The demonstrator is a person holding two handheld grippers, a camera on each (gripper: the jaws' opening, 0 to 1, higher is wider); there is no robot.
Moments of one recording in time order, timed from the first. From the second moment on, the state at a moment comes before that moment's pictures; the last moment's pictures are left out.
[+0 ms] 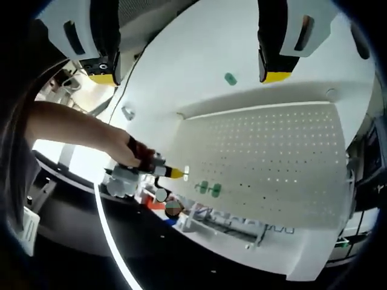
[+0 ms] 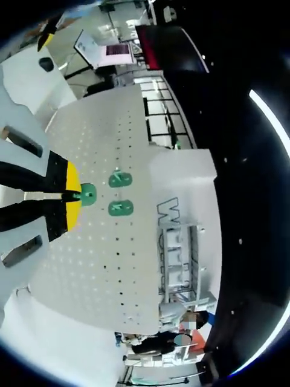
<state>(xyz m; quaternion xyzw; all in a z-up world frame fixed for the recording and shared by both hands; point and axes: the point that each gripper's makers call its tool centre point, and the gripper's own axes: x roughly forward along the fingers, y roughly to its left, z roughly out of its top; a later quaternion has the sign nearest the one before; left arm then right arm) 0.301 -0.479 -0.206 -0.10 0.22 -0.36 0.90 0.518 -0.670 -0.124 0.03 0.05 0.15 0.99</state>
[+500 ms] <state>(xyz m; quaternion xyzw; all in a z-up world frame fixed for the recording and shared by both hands) 0.314 -0.473 -0.202 -0.09 0.21 -0.36 0.90 0.556 -0.702 -0.093 0.04 0.01 0.12 0.99</state>
